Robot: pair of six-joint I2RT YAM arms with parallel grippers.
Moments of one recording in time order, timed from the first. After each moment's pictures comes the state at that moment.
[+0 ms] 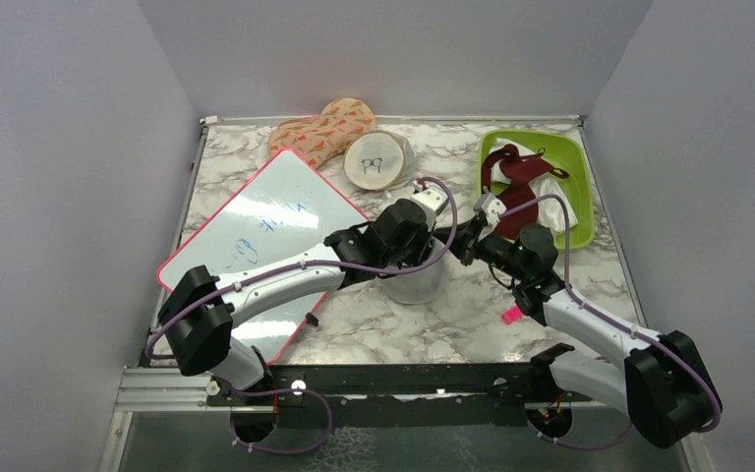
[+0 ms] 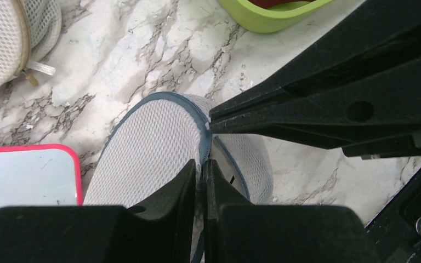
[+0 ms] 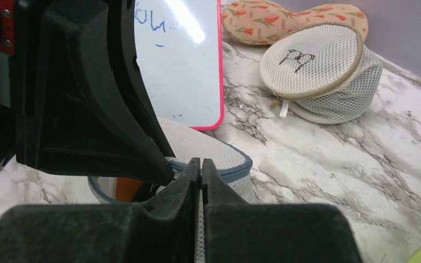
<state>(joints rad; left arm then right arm) -1.00 1.49 1.14 -0.23 -0.19 -0.23 0.43 1.08 0.38 0.68 -0.53 0.00</state>
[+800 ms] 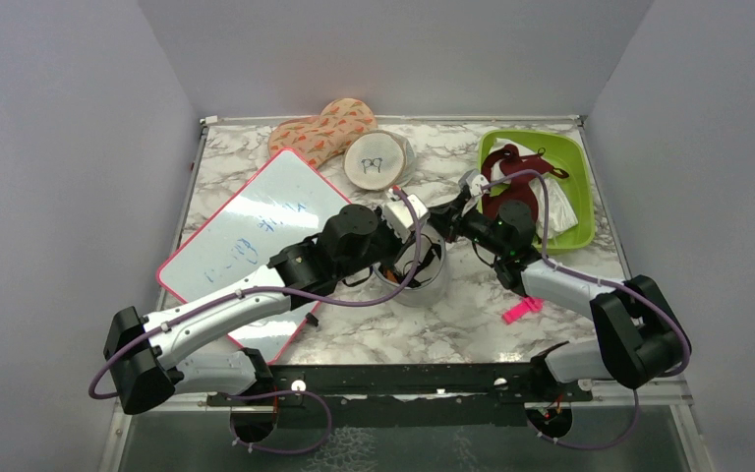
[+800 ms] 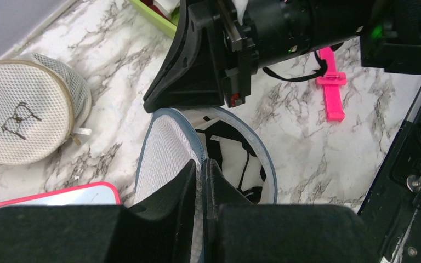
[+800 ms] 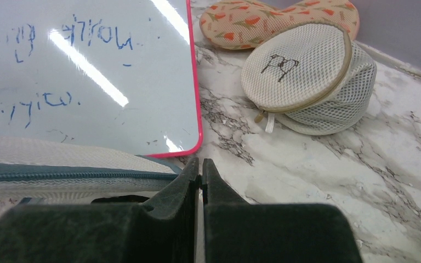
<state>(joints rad) -1.00 1.18 1.01 -0.14 -0.05 0.03 0.43 1.38 0.55 0.81 -0.47 0.06</state>
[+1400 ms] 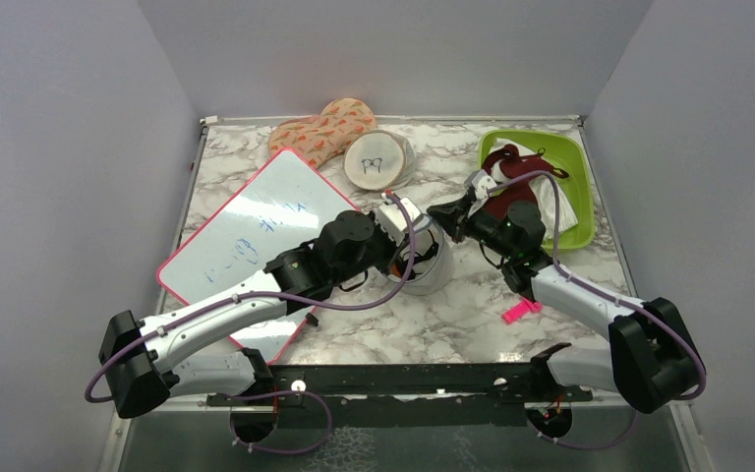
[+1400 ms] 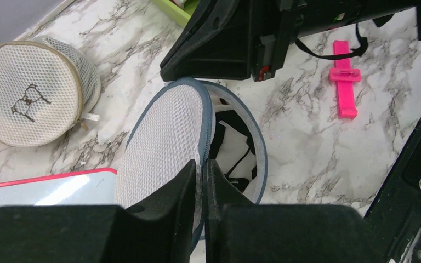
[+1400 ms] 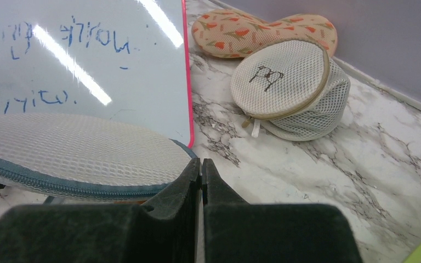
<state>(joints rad) -1.00 1.15 0.96 -0.14 -0.12 0.00 0.43 1.24 0.54 0.69 -0.47 -0.01</state>
